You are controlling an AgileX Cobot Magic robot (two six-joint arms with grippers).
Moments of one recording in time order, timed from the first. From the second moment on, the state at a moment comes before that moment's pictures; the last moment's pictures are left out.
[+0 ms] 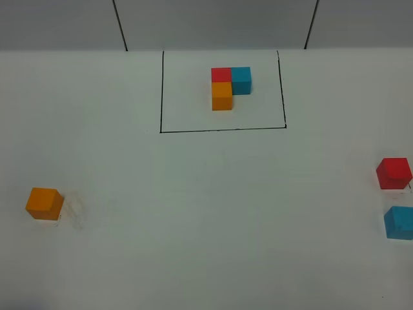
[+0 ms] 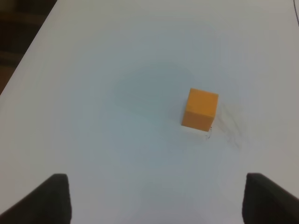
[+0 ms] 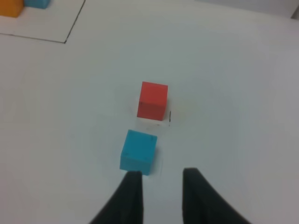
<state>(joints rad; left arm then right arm) 0.06 -0.01 -0.51 0.11 1.08 -0.14 0.12 -0.01 -0.50 -0.08 1.07 -0.07</state>
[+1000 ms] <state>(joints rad) 0.06 0.00 -0.51 0.11 1.08 -0.13 0.12 -0.01 -0.50 -0.08 1.07 -0.07</state>
